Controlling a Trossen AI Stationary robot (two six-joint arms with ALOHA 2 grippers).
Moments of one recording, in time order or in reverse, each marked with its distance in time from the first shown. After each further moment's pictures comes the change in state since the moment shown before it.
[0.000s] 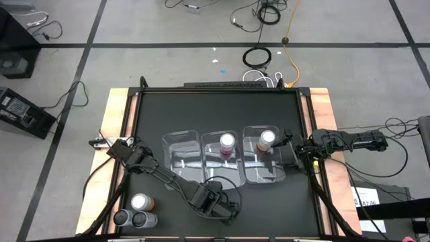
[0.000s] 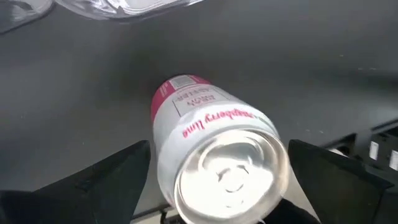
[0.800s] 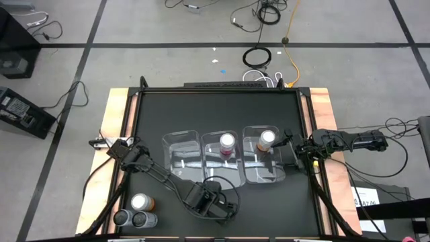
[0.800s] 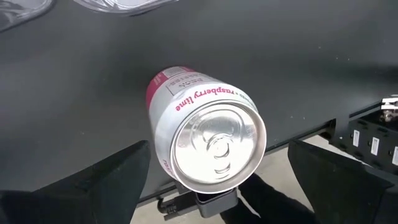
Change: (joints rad) left arm -0.013 -0.041 -0.001 0.002 -0.014 0.006; right arm 0.000 0.000 0.000 0.000 0.000 0.003
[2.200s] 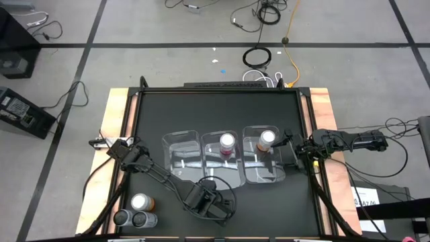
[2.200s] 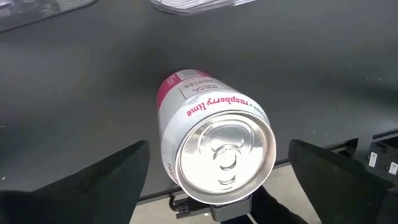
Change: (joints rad) left arm -0.004 0.000 -0.001 -0.078 0.015 -0.107; right arm 0.000 0.000 0.000 0.000 0.001 -0.012
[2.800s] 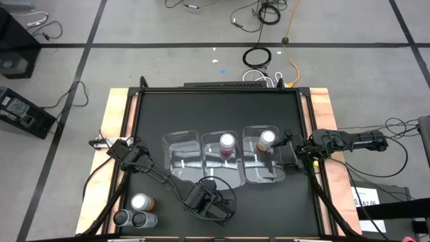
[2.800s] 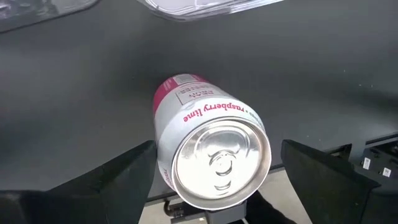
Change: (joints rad) left arm 0.000 0.001 0.000 0.007 -0.024 -0.017; right arm 0.000 0.000 0.000 0.000 0.000 0.000
